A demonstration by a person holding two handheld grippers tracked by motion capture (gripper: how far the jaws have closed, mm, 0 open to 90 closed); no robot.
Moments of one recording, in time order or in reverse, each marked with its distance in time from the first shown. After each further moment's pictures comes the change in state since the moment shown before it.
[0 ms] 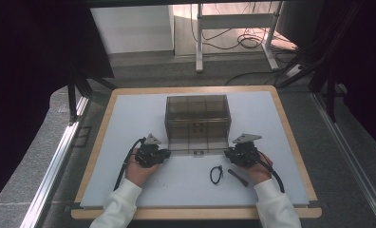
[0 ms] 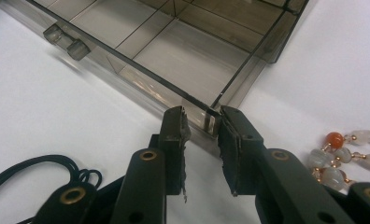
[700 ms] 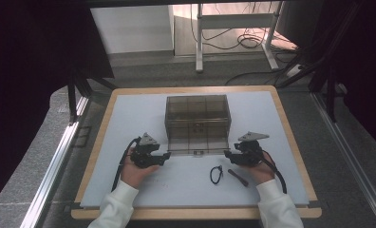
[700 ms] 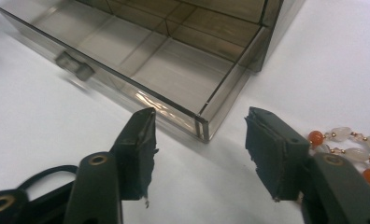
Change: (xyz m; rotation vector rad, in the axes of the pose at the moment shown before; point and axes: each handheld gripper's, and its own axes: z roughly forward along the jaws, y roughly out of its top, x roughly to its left) left arm -0.001 0.000 -0.022 -0.056 0.045 0.010; right arm -0.007 0.001 -0.014 -0.058 0.027 0.082
